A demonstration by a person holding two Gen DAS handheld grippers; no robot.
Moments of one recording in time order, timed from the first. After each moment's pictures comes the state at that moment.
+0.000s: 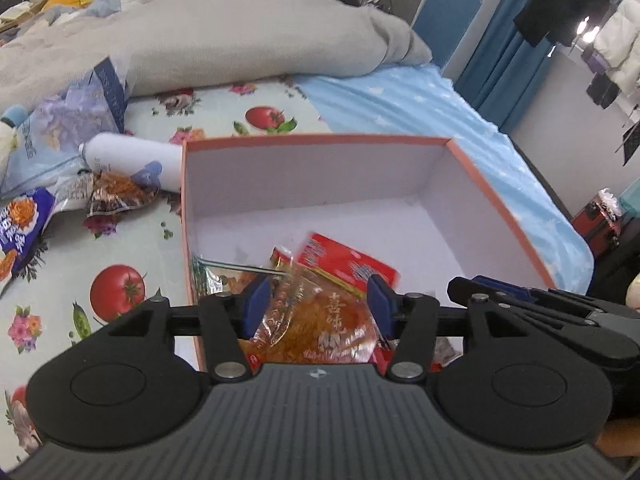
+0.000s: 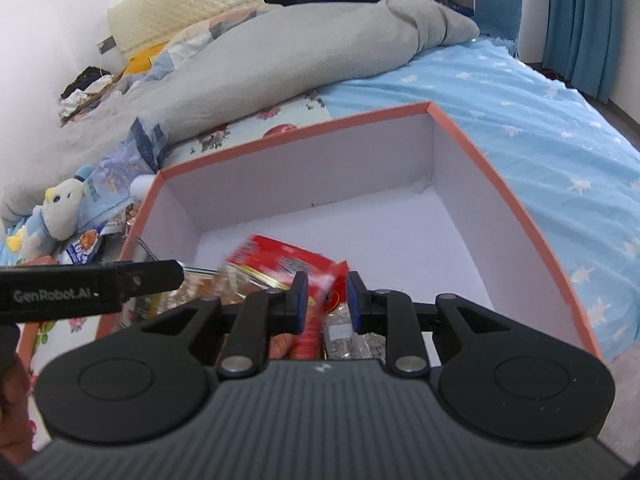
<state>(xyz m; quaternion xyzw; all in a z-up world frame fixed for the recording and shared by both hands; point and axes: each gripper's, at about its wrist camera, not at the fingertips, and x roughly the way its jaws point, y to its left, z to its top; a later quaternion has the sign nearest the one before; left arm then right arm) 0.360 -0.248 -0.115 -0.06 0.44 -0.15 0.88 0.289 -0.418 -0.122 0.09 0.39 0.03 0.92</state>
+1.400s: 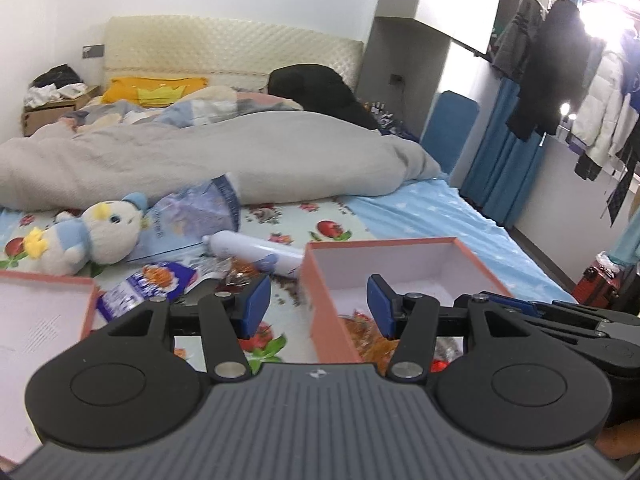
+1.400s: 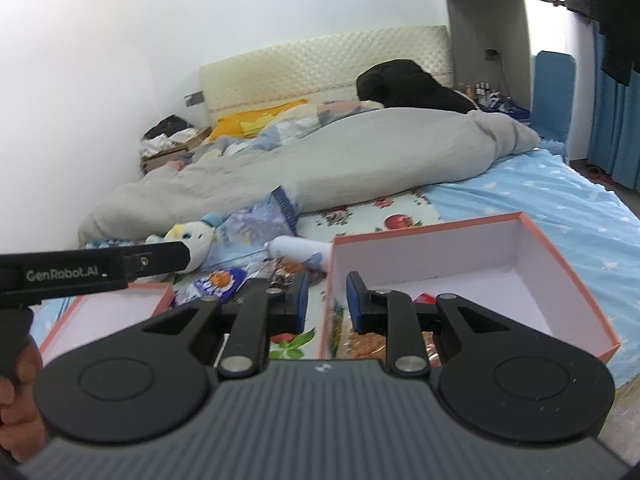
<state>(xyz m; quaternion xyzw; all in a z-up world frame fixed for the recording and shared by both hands) 0.182 -0.084 0.004 -0.07 0.28 -0.12 0.95 0.175 -0.286 -0.029 0.06 0.26 0.11 0.96</state>
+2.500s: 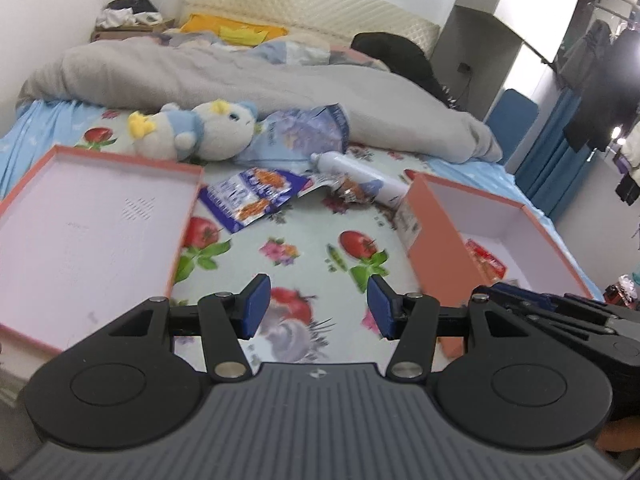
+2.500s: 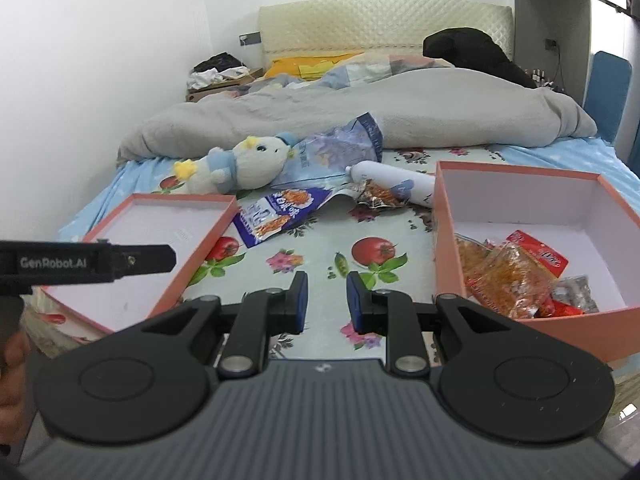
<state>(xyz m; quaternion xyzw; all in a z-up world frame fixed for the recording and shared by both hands) 0.108 0.057 -0.088 -0.14 0.34 -0.04 0.93 0.124 -0.172 -0.088 -0.01 0.31 0.16 0.94</state>
